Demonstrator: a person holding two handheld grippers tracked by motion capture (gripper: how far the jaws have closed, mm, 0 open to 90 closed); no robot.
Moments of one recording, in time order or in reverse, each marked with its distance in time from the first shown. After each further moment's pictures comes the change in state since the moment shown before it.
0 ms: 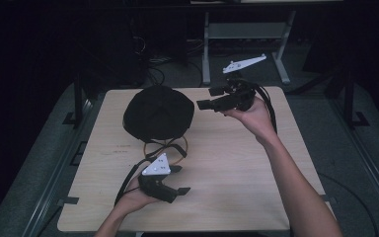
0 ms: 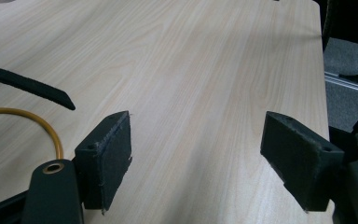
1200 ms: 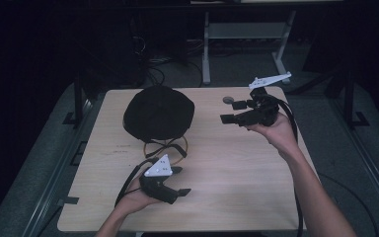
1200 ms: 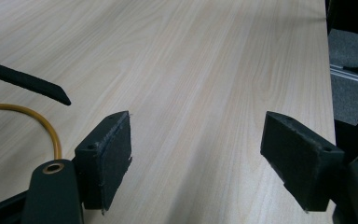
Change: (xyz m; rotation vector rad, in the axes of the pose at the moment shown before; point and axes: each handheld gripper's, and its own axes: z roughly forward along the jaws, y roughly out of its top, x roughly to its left) left arm -0.001 -0.001 0.003 0.033 0.007 0.024; right arm -0.021 -0.057 -0.036 0.026 -0.022 0.062
